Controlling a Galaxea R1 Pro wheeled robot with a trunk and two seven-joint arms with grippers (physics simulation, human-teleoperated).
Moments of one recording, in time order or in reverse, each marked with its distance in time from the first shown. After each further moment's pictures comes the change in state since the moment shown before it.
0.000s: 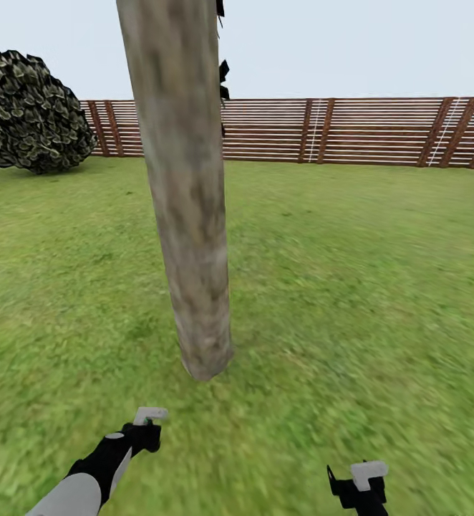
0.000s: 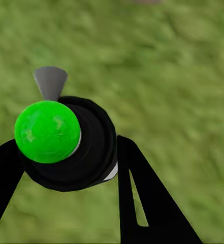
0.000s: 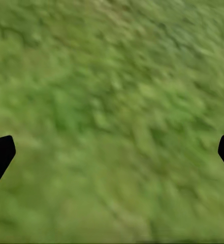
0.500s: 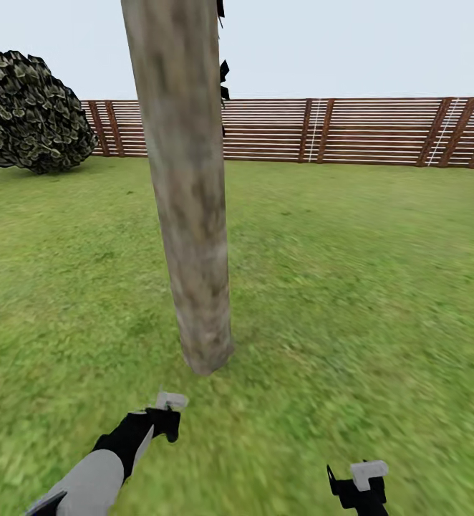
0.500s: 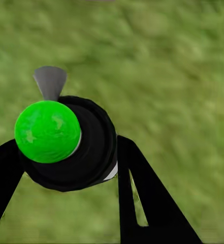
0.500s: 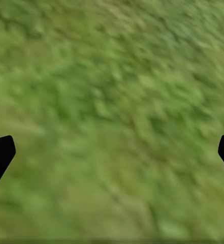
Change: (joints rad) left arm -0.073 -0.071 -0.062 -0.003 -0.007 0.128 -0.005; right arm 0.000 0.000 0.000 0.000 0.001 0.000 0.000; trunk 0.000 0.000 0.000
